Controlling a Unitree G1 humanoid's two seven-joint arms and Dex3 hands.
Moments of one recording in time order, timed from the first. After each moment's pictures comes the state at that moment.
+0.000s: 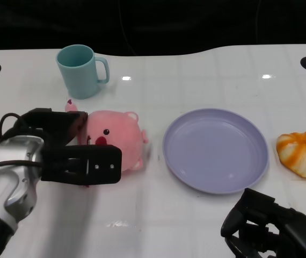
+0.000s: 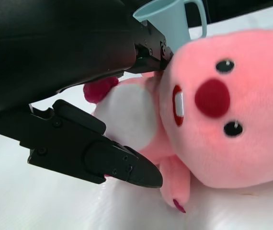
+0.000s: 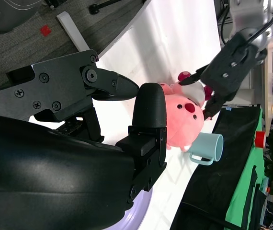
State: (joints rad) left arm -0.56 0.41 -0.47 0.43 0.83 0.22 -0.31; right arm 0.43 -0.21 0.14 -0.64 0.12 0.26 0.29
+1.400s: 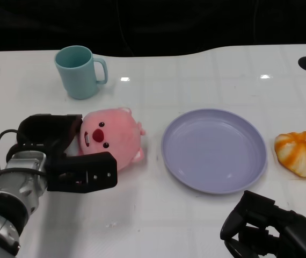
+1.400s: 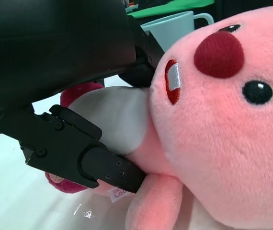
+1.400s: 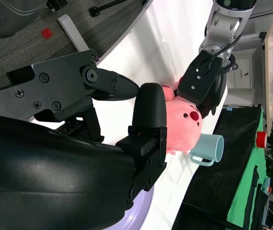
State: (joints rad) left arm -0.74 0.28 -0.55 1.14 0.74 -0.10 0.31; right arm 0.45 -0.21 0.14 -0.68 0.12 0.29 0.28
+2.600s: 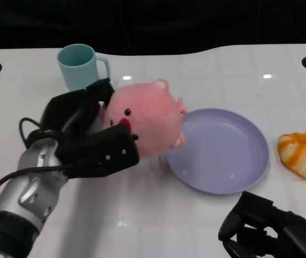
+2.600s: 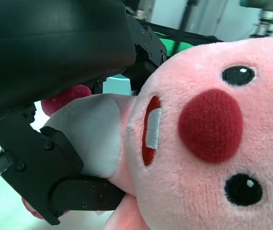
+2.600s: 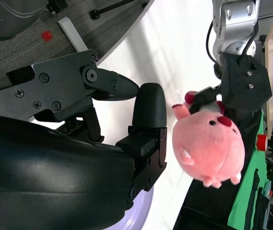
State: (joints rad) left arm -0.56 0.24 -0.35 0.49 0.56 -0.03 0.11; right arm 0.45 -0.21 0.15 -0.68 0.12 0.29 0.28
